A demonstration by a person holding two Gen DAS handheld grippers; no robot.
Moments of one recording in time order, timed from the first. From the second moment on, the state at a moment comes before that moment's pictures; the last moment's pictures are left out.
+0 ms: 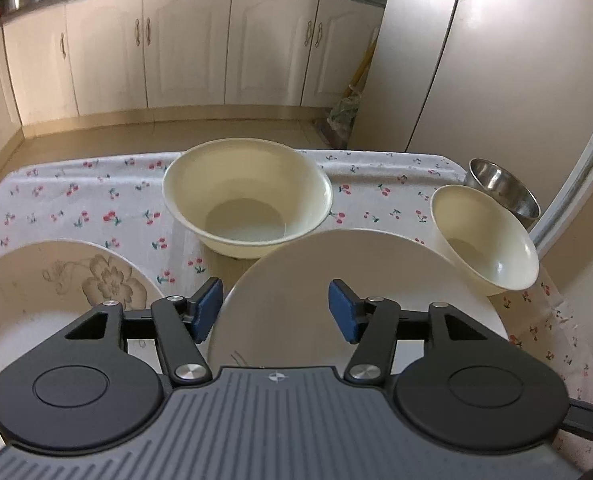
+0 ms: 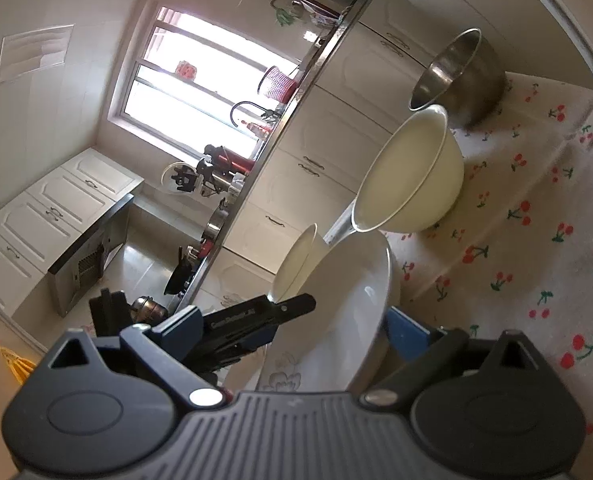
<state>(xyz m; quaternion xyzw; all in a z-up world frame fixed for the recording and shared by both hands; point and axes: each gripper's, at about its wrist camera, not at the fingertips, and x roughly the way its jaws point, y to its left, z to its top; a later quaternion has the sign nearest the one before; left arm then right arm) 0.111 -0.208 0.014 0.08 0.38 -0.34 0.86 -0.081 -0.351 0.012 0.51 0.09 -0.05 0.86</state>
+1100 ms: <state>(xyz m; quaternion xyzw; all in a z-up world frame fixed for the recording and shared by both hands) 0.016 -0.186 0.025 0.08 0.43 -0.35 0.83 -0.135 -0.363 0.011 0.49 0.13 -0.11 0.85</state>
